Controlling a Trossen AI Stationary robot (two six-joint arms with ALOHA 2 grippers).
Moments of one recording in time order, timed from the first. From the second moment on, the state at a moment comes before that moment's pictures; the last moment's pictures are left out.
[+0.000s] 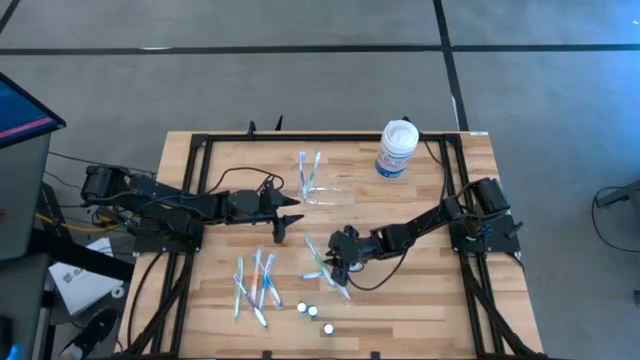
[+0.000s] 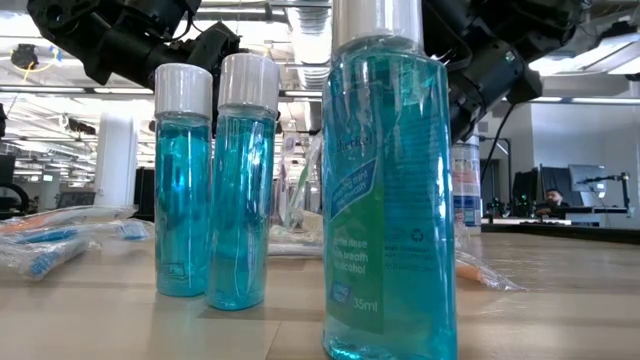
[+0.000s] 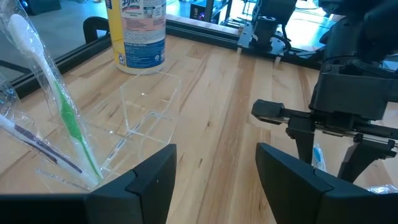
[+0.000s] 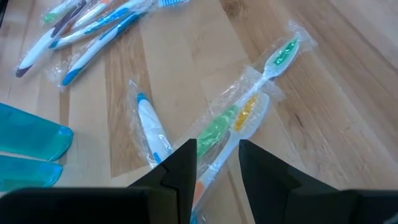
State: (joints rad) left arm -0.01 1.29 0.46 0.49 -0.26 -0.22; right arm 0.27 1.89 0.92 0.23 0.18 0.59
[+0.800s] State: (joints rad) left arm -0.01 1.29 0.46 0.49 -0.26 -0.23; right arm 0.27 1.95 0.94 0.26 0.16 0.58
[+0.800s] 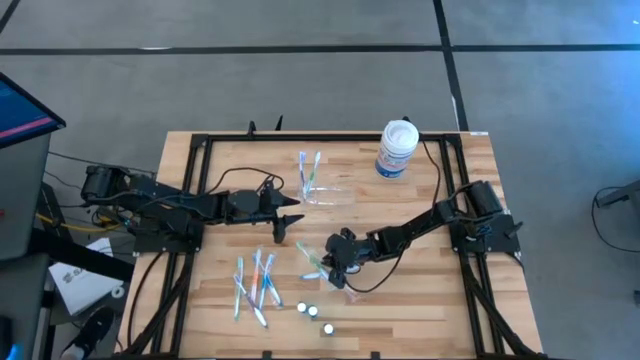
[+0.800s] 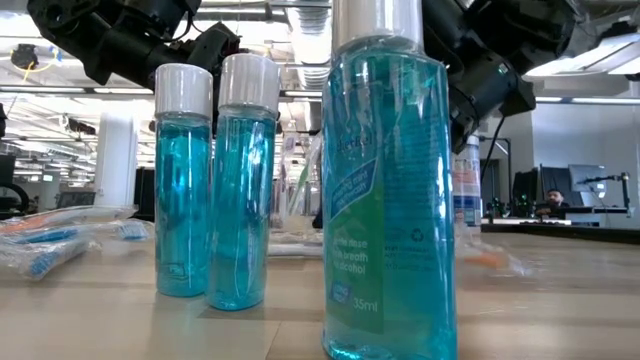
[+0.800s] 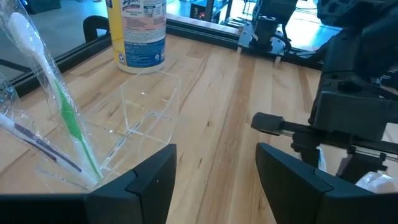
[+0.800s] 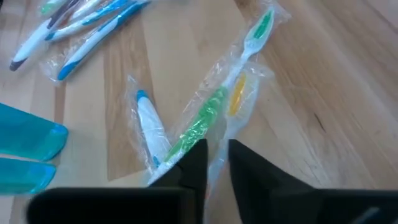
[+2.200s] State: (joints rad) left arm -0.01 1.29 0.46 0.60 -0.20 -0.22; right arm 0.26 1.57 0.94 0.26 0.37 0.22
